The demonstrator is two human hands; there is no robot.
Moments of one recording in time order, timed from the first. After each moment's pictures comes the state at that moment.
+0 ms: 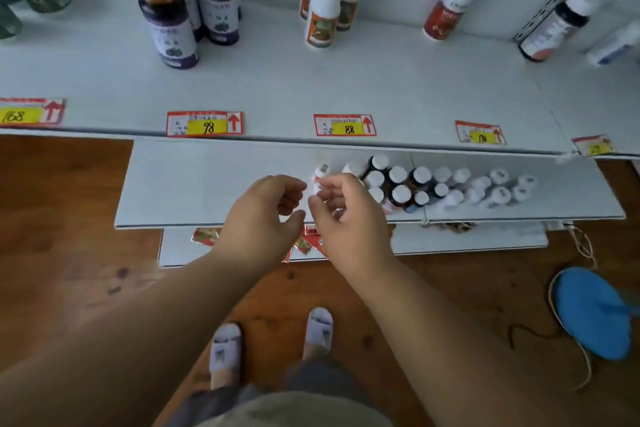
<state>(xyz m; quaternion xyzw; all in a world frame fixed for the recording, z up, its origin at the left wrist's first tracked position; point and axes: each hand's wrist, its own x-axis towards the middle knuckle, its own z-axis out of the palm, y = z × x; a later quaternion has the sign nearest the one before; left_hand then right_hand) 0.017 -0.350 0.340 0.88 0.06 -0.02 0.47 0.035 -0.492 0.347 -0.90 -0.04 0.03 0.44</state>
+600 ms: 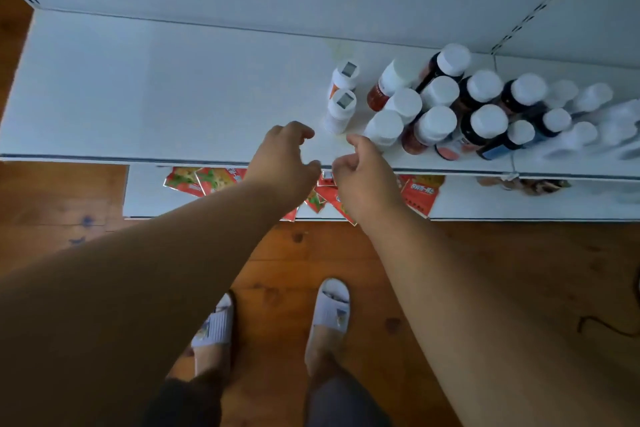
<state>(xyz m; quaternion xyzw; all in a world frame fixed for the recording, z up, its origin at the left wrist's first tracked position) 0.108 -0.415 0.037 0.89 0.16 -0.13 0.41 0.121 -0.549 0.043 -0.88 0.09 0.23 0.40</state>
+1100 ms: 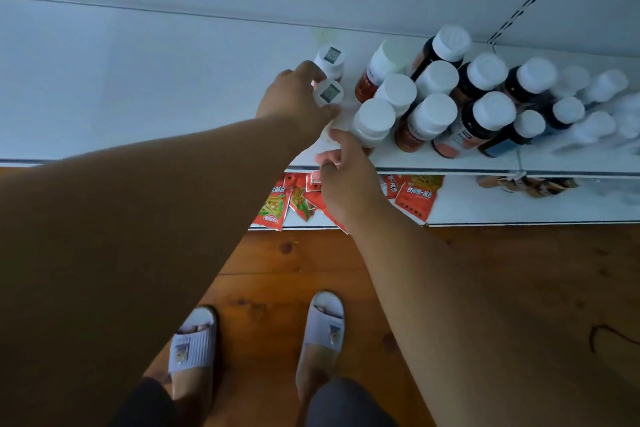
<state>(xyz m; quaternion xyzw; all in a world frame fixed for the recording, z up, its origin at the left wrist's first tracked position) 0.202 -0.440 -0.006 0.91 0.13 -0.07 0.39 0.139 -0.559 -0.017 -0.84 0.09 0.24 0.48</state>
